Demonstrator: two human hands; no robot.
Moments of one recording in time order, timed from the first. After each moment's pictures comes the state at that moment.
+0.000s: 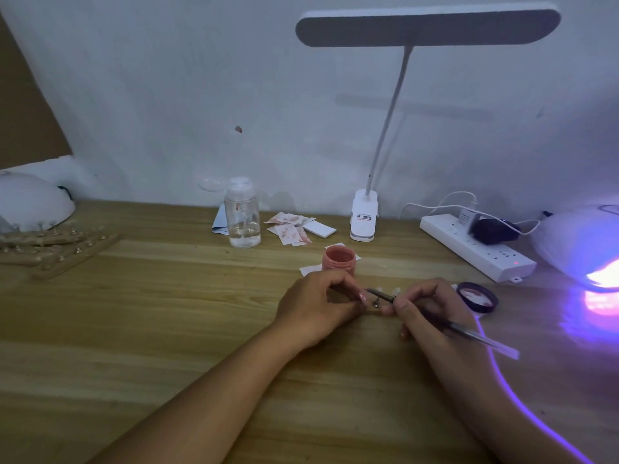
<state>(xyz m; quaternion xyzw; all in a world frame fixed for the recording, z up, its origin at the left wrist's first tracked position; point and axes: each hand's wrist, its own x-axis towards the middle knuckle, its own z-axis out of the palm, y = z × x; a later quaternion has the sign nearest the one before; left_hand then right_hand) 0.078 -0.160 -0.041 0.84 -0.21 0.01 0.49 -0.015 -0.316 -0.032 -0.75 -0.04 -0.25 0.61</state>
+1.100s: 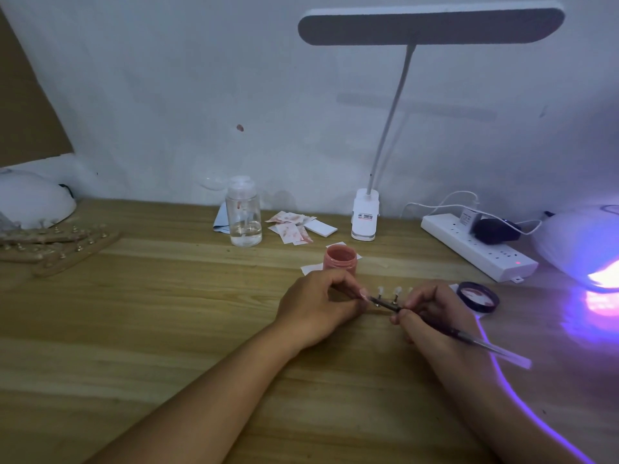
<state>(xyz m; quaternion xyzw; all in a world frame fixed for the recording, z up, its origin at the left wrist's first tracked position) 0.078 -0.159 -0.042 0.84 -0.22 0.00 0.50 -0.019 -0.320 -0.032 -0.77 -0.01 -0.24 0.59</state>
